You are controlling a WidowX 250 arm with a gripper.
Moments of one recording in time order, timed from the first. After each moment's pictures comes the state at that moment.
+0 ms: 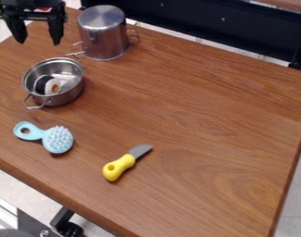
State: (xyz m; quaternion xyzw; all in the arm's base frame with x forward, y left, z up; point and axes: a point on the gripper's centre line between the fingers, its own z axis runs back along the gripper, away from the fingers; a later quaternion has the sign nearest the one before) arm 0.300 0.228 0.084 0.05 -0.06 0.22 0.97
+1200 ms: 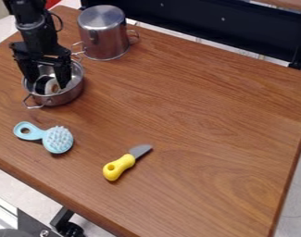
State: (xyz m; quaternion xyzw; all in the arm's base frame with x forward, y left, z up) arm 0.277 0.214 0.029 0.03 -0.05 0.15 0.99
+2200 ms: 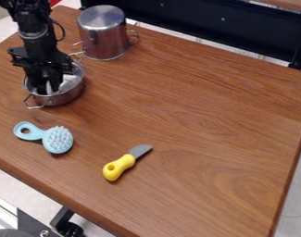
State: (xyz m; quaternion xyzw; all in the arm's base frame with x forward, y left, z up) arm 0.282 0.211 0.019 0.08 -0.07 0.18 0.98
